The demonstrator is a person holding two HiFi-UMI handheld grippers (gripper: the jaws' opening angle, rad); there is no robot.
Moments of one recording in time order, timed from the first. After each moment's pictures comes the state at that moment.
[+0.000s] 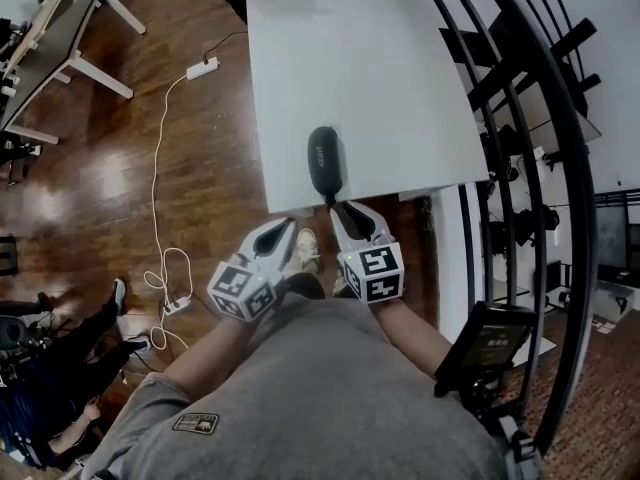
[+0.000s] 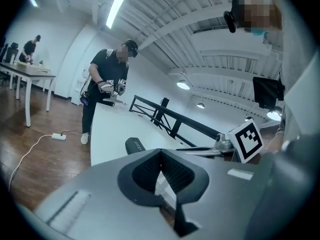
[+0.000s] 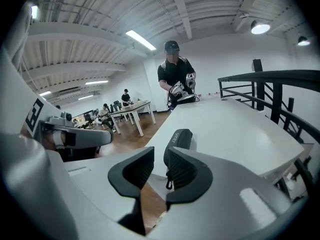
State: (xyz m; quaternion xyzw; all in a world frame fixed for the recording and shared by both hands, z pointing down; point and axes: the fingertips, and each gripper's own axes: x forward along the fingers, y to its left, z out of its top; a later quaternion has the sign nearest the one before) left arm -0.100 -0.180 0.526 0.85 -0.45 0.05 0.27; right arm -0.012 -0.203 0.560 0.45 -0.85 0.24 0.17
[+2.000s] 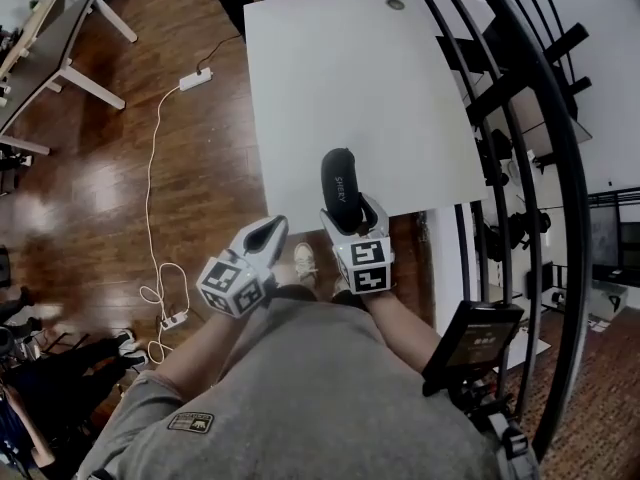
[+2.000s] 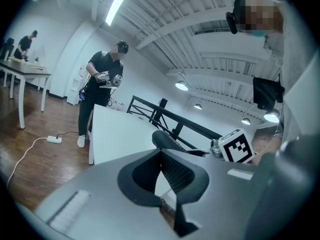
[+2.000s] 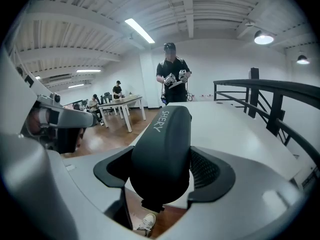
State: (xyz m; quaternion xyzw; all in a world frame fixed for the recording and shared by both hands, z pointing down) left arm -0.125 -0.245 0.547 0.86 -0.43 0.05 0.27; right arm -0.014 -0.274 0.607 0.49 -0.82 0.21 0.22
